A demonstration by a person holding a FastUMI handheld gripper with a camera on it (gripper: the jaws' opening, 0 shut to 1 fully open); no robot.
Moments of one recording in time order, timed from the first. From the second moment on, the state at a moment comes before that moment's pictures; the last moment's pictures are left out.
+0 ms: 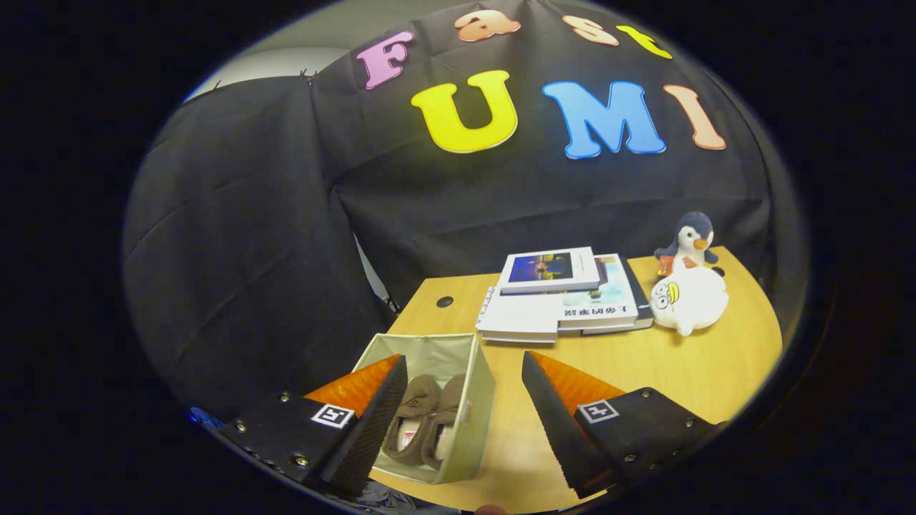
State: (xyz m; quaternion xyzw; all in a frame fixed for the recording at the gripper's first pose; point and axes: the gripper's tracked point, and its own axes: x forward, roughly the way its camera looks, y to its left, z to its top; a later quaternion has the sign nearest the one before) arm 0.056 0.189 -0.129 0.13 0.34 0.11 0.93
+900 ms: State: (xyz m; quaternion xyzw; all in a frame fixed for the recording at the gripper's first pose) arm 0.035 -0.045 -0.045 0.07 0.20 0.01 0.98
